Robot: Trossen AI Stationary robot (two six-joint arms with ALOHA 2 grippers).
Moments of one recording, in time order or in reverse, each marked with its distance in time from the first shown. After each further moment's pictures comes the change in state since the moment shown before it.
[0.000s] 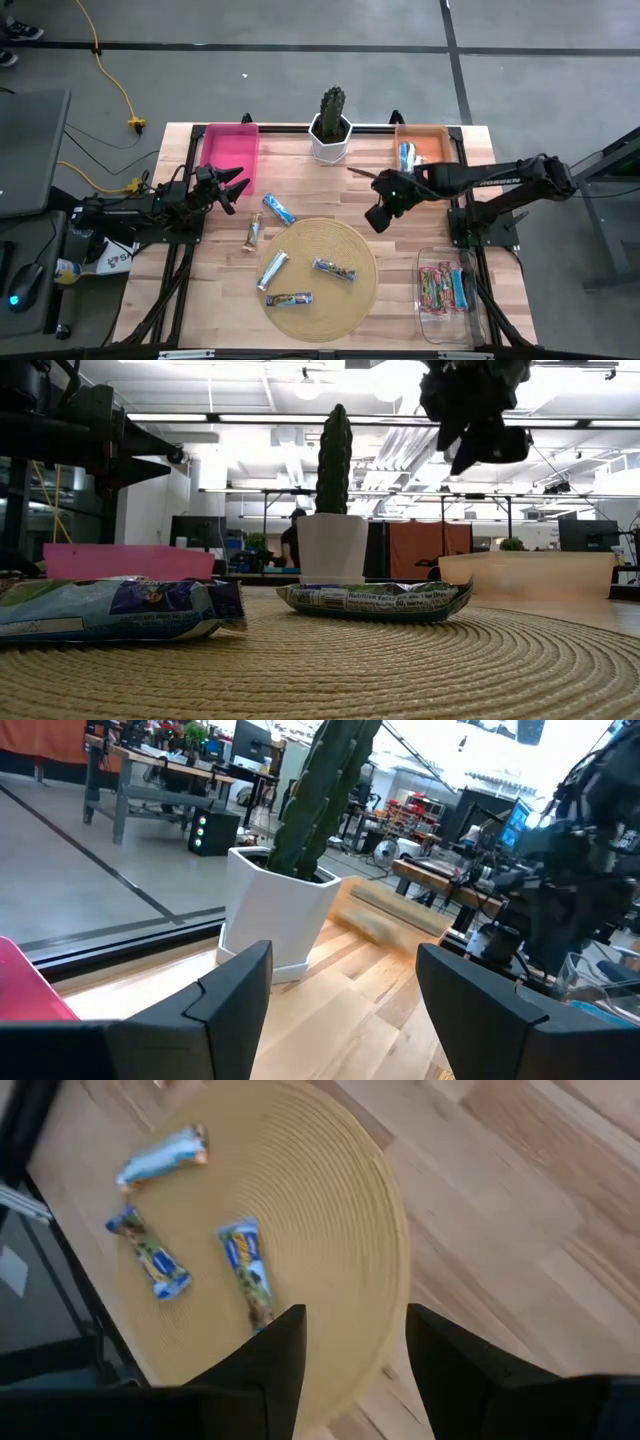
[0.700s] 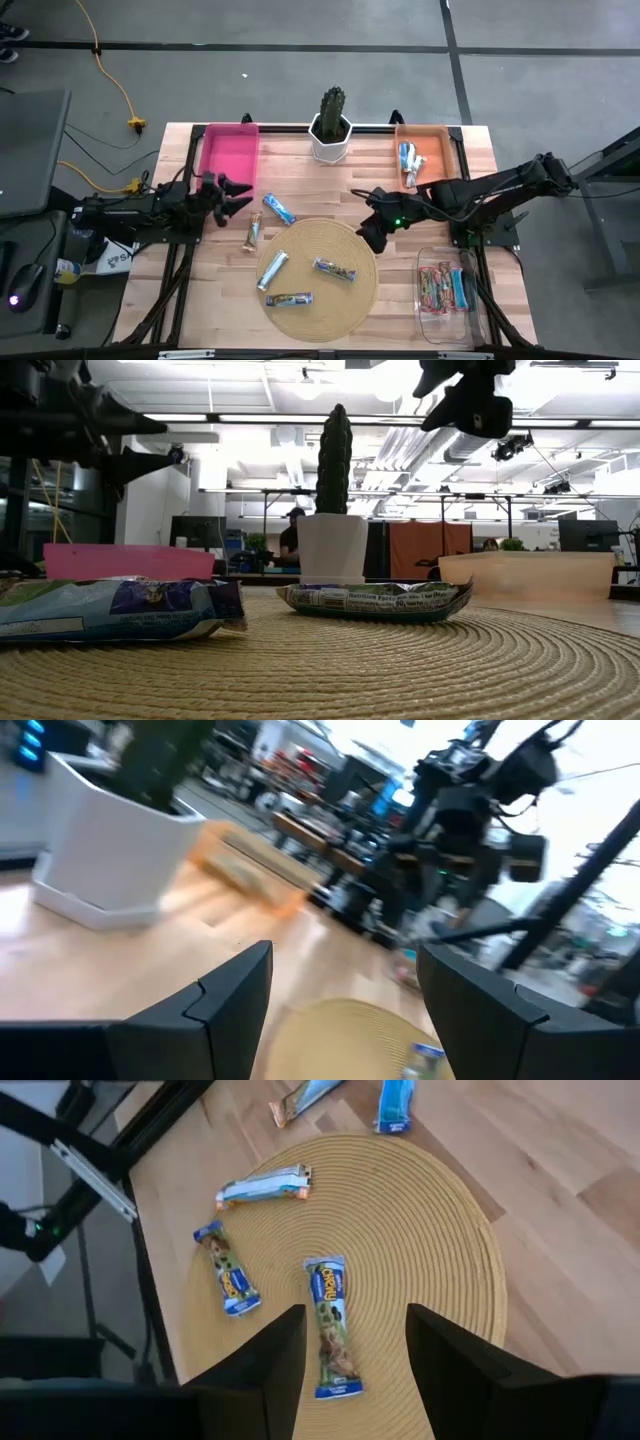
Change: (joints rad) left arm 0.000 0.000 0.000 0.000 0.349 -0.210; right arm 0.204 0.000 0.000 0.226 0.183 -0.041
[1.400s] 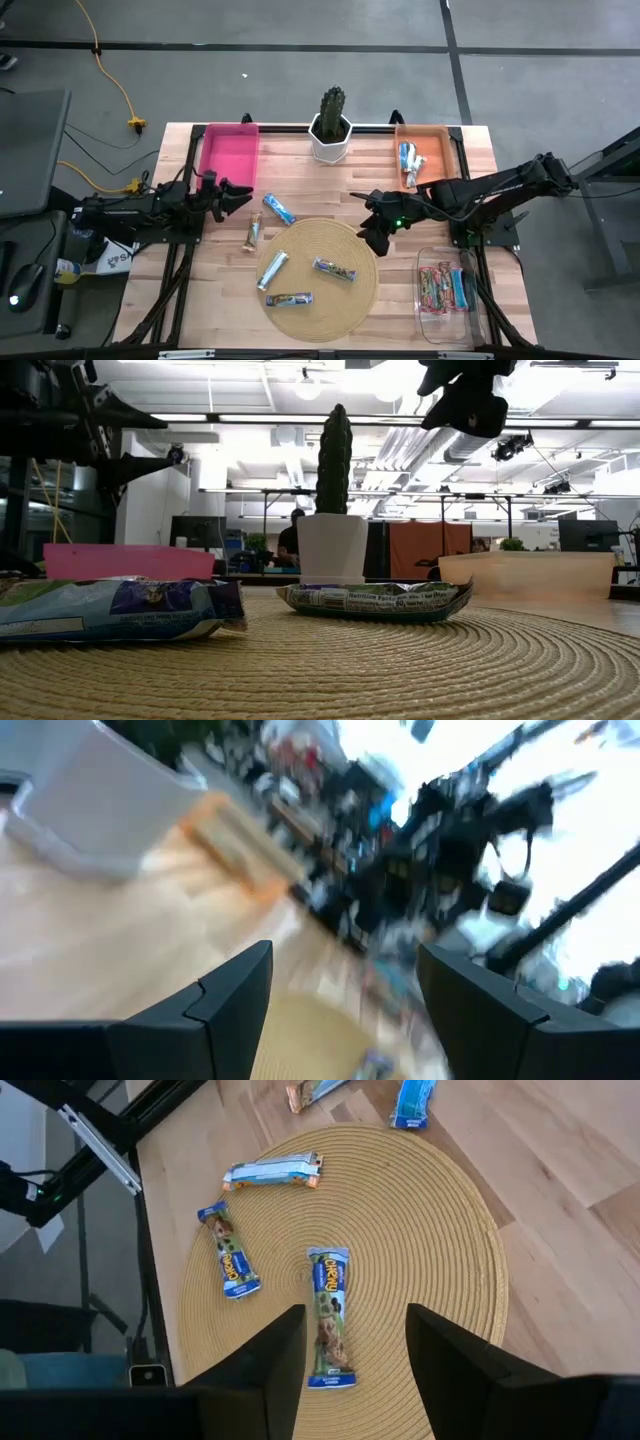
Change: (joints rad) left arm 0.000 0.000 0.012 -0.012 0.011 -0.217; right arm -0.002 0.000 0.000 0.000 -0.035 -0.094
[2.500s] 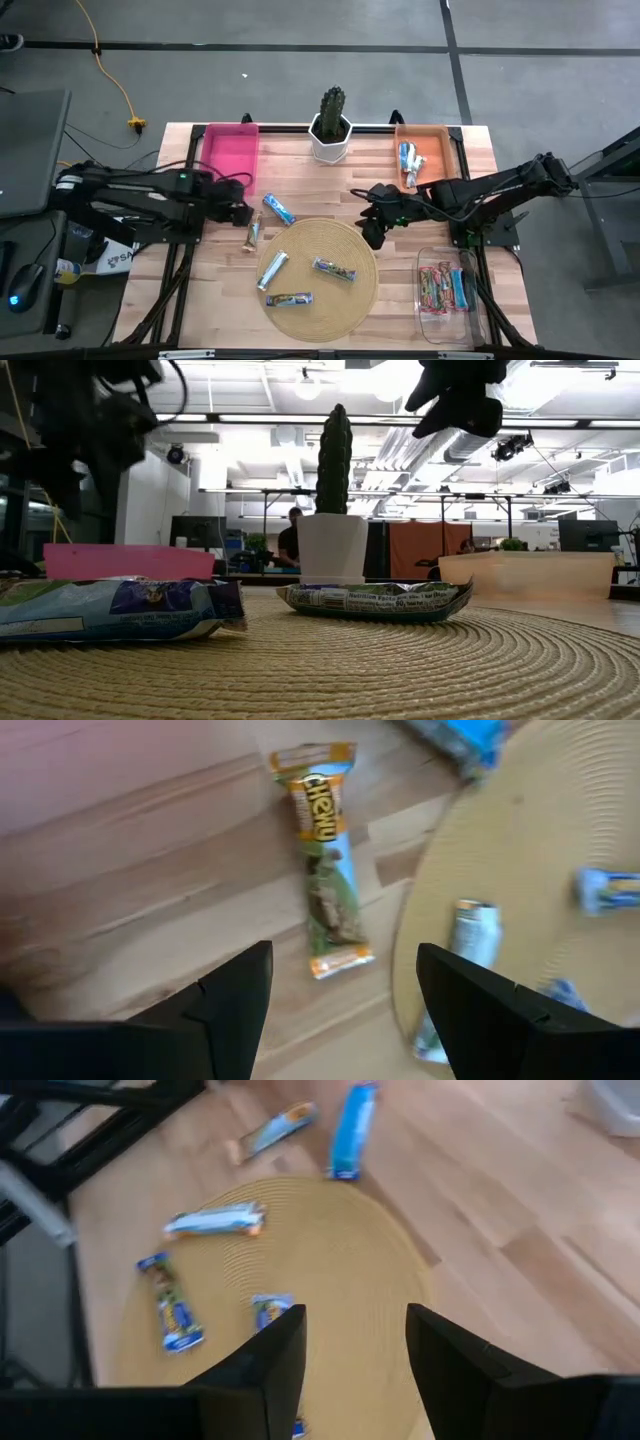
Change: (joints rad) left arm 0.000 0.913 0.658 -0.999 0.264 -0.533; right arm 0.000 0.000 0.000 -0.013 0.187 0.002
